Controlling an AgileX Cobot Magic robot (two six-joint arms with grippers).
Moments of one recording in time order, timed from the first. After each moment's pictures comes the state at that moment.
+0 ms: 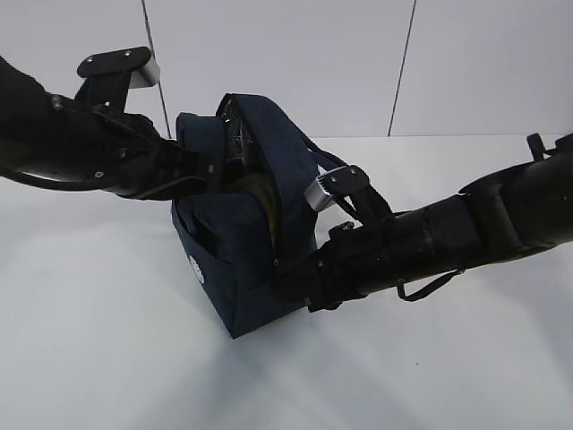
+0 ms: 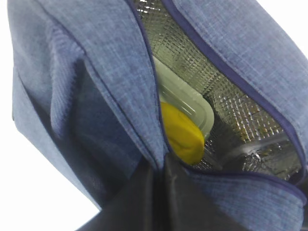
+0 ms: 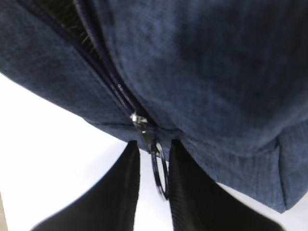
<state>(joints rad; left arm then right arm) -0.47 1.64 -0.98 -0.83 0.24 0.56 0.36 1.94 -0.93 1.65 0.70 -1.86</state>
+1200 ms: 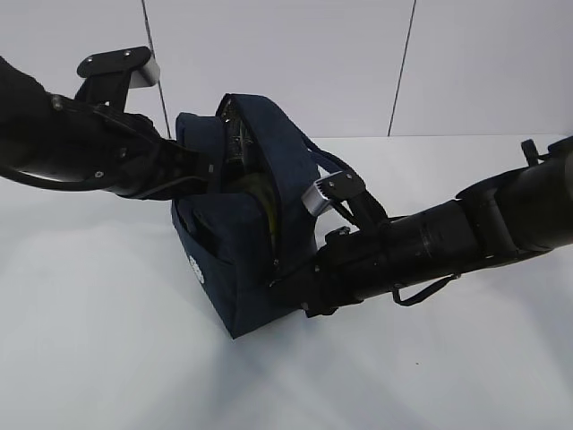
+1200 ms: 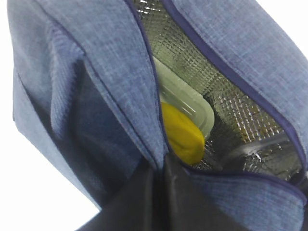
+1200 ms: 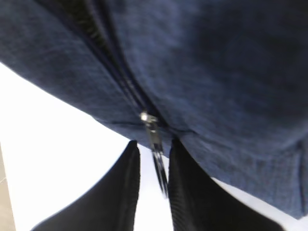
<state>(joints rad) -0.47 1.64 -0.98 -0.83 0.24 0.56 0.36 1.96 -0.93 1.66 0.73 -1.88</state>
